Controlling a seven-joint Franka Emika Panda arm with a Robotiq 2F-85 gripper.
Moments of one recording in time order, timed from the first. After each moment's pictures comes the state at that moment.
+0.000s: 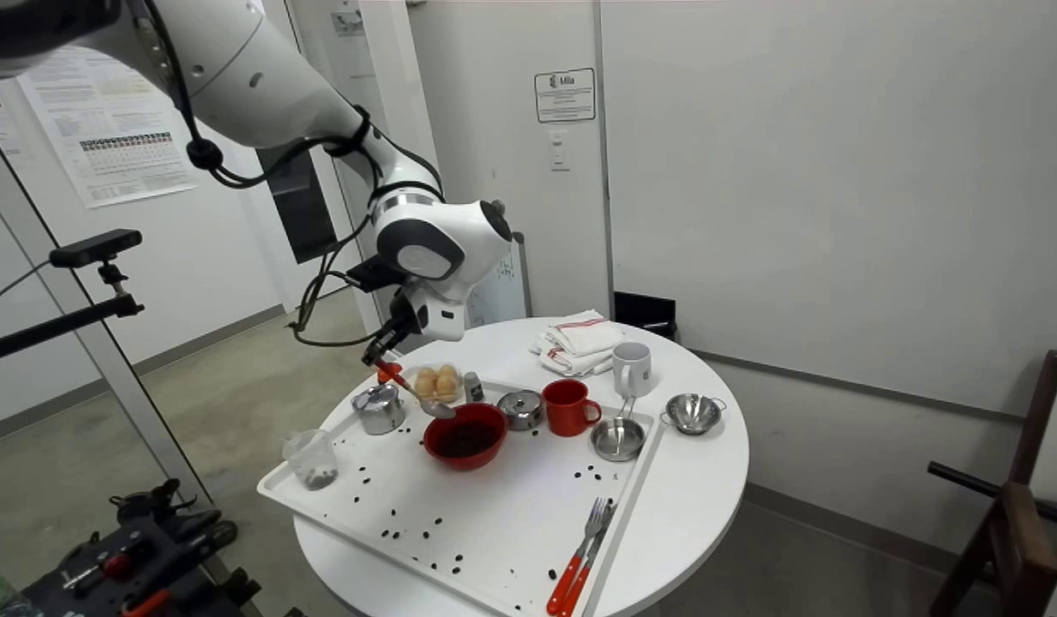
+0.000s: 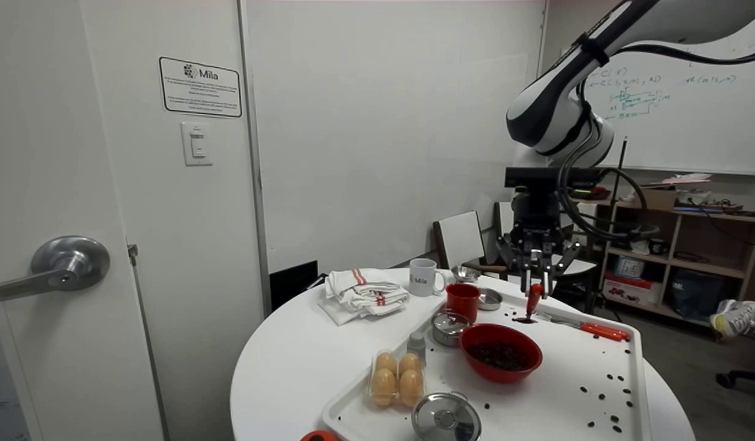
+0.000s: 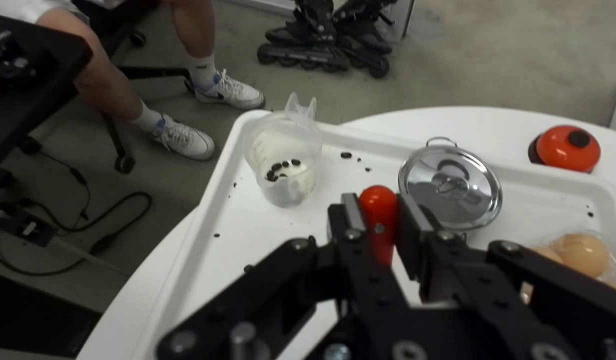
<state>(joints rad) -0.12 0.56 0.03 -1.92 0.77 1.88 0.67</state>
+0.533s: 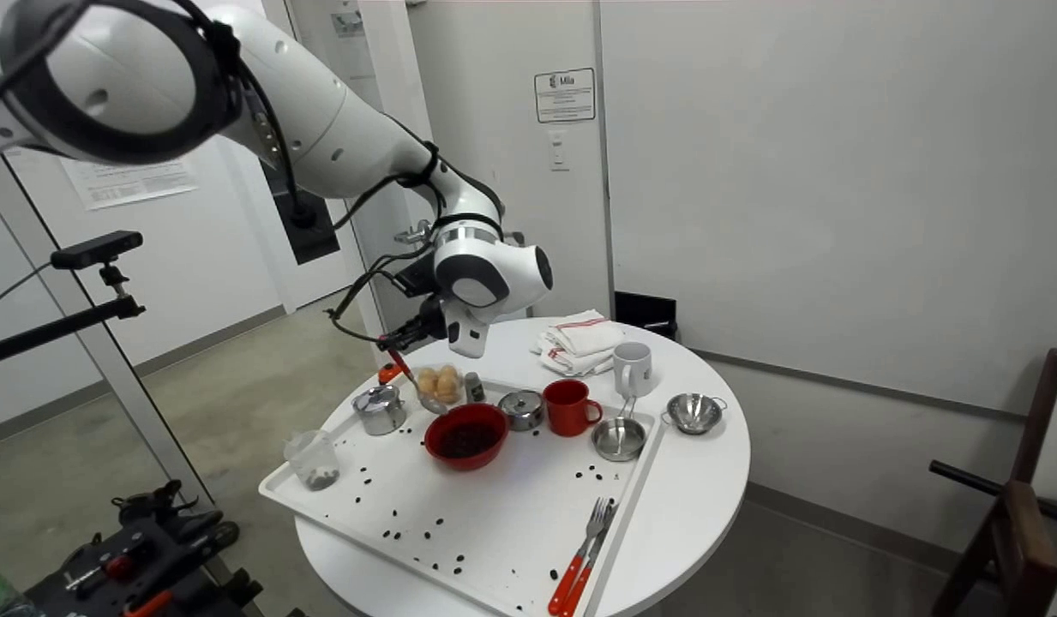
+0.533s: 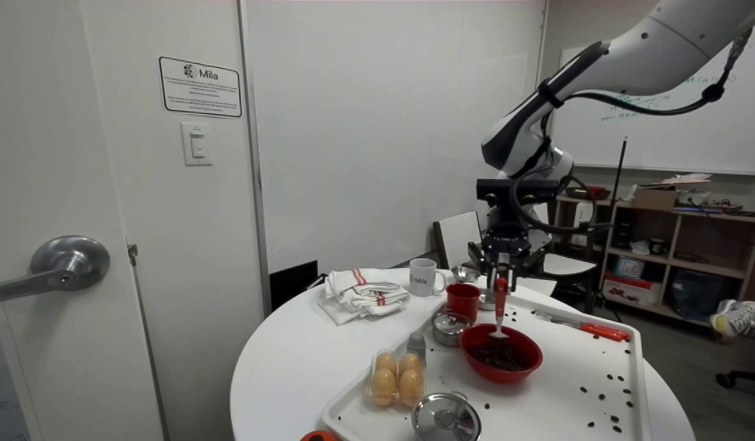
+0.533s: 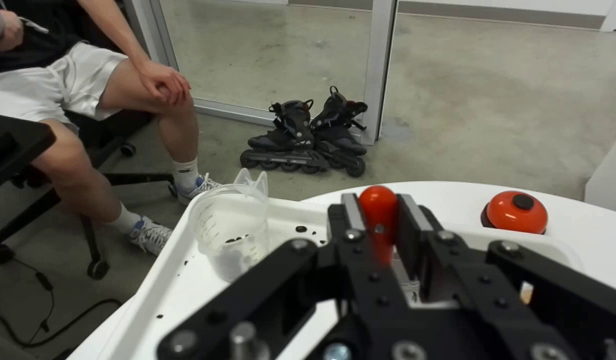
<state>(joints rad) -0.14 0.83 0.00 -1.60 0.95 1.62 0.68</state>
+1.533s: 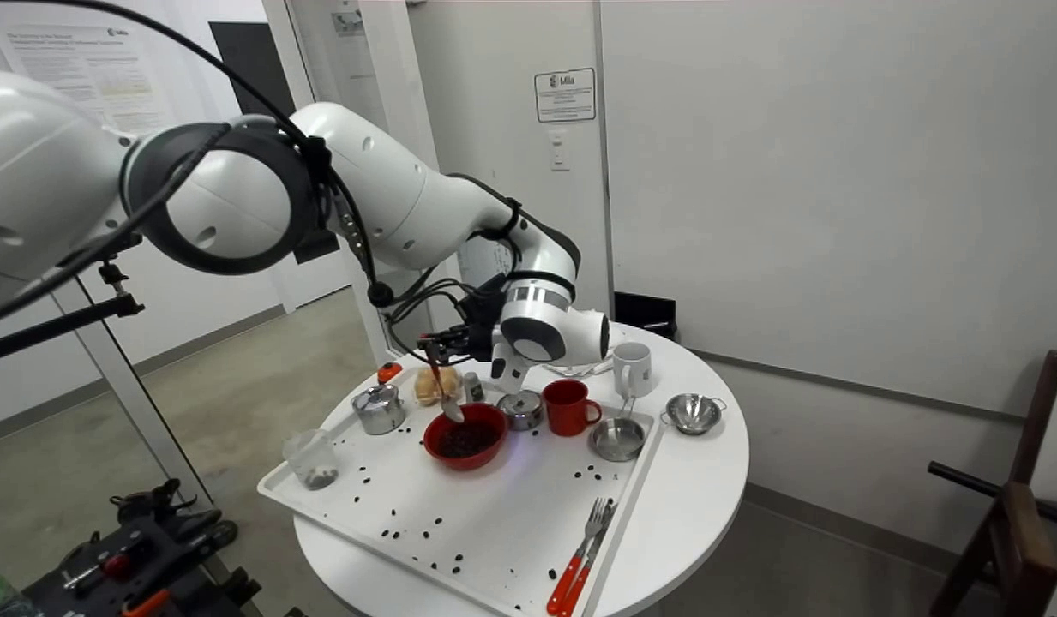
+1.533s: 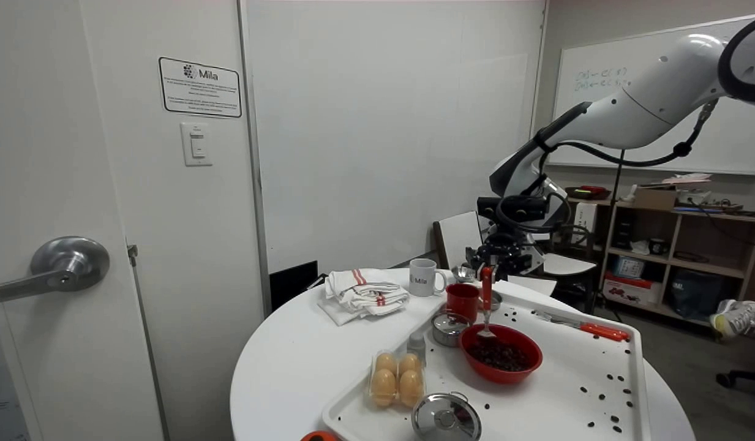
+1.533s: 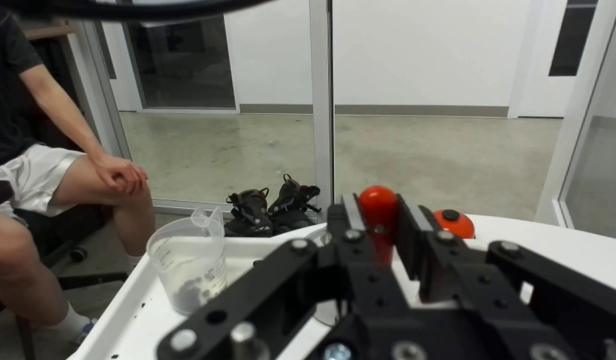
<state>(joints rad) -0.28 1.10 -0.02 -1.32 1.12 1.38 0.71</state>
